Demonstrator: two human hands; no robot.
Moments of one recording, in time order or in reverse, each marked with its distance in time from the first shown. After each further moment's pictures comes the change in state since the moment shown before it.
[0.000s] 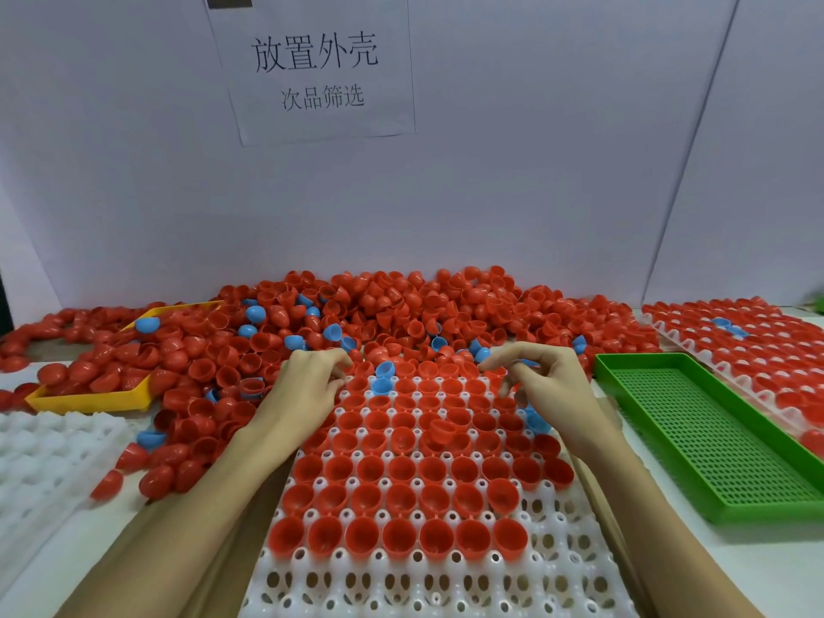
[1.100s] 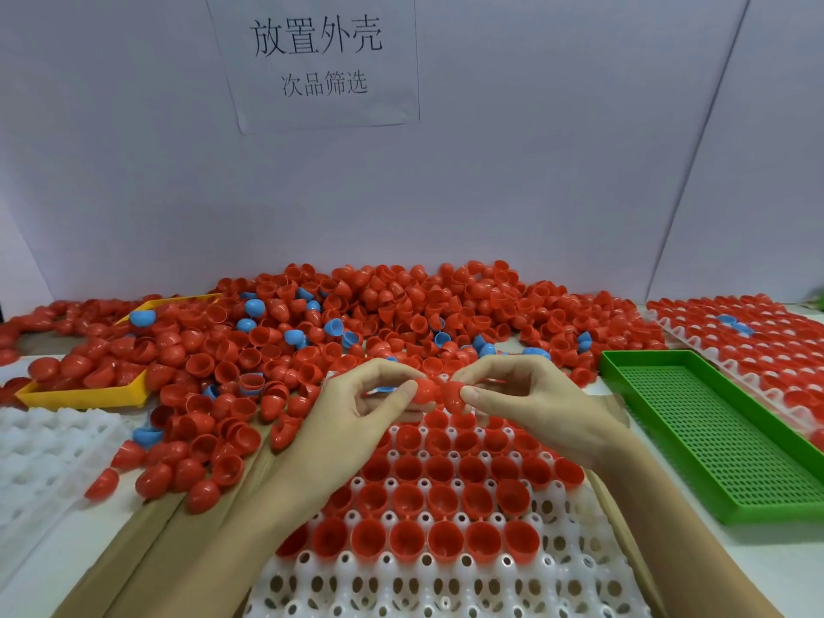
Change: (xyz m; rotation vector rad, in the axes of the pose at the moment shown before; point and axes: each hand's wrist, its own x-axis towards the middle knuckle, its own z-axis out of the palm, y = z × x) left_hand -0.054 0.078 -0.013 -1.005 -0.139 -0.086; right_hand -0.015 -0.026 0.012 0.088 -0.484 0.010
